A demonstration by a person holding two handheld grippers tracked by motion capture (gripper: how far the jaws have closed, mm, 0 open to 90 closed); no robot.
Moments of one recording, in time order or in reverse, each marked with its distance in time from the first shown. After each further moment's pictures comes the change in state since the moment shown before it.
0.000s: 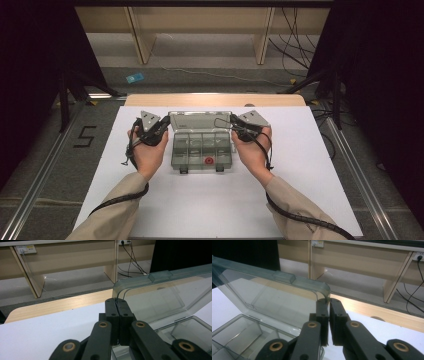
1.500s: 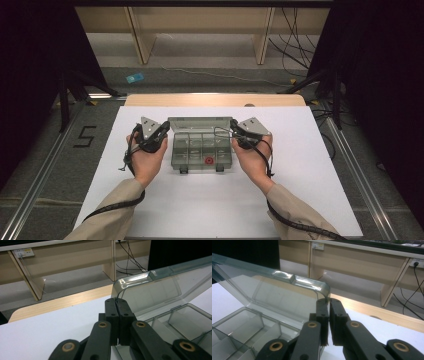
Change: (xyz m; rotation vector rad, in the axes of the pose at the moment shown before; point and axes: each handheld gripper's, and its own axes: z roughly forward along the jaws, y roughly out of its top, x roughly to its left) left arm -0.010 -0.008 -0.012 0.005 -0.021 0.028; right arm 0.006 -0.013 -0.012 -0.025 -0.010 -0.045
